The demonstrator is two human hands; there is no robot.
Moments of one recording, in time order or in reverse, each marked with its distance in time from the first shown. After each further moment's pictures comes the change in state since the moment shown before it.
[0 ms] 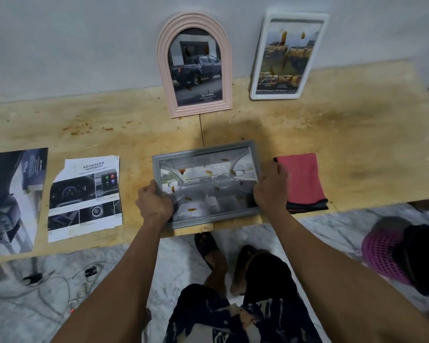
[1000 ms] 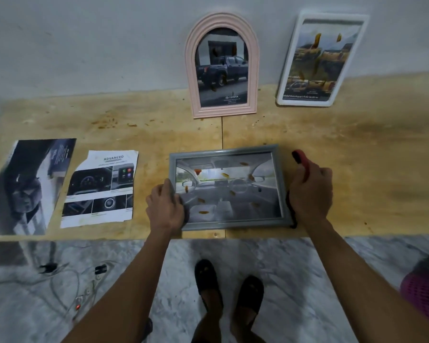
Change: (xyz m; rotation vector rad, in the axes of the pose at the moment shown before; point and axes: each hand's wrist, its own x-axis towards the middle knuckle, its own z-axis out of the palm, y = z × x) left_hand -0.013 -0.021 0.015 0.163 0.159 0.211; right_hand 0.017 0.018 -0.017 0.088 0.168 0.007
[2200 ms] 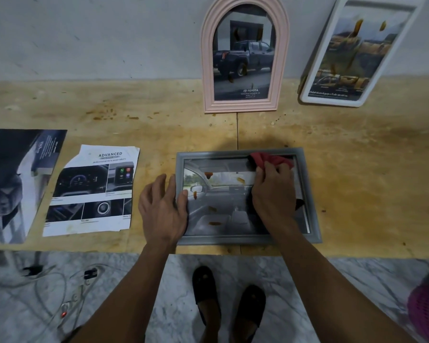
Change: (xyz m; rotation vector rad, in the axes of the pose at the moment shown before) left_hand 0.029 -0.040 0.027 0.097 0.204 0.199; right_hand -0.025 -0.065 0.100 -0.103 -0.089 -0.259
